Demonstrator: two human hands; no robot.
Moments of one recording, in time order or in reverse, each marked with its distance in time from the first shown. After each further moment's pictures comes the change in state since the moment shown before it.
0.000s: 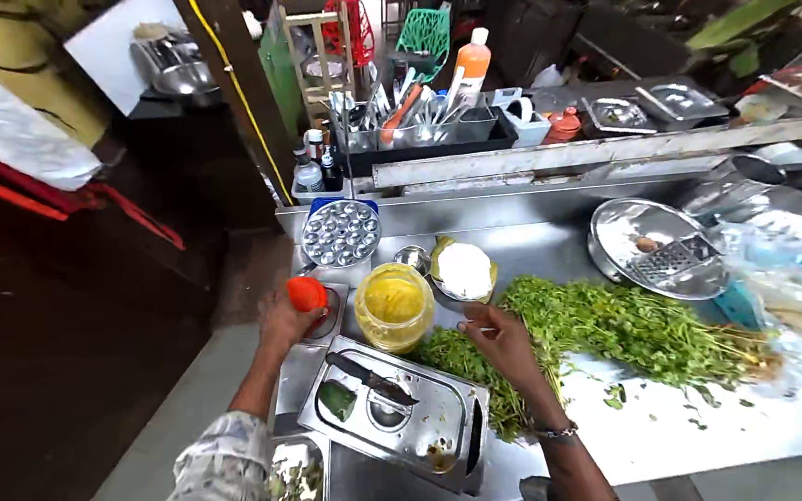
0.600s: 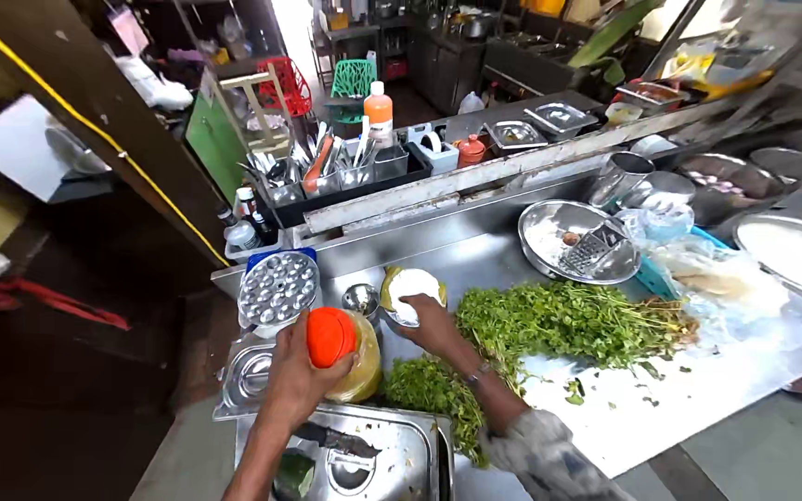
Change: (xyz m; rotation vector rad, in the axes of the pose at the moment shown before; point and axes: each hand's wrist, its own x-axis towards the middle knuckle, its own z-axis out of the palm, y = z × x) left_hand -0.087 0.154 -0.014 -0.099 -0.066 0.377; right_hand 0.090 0.023 0.000 -0.358 -0.010 -0.169
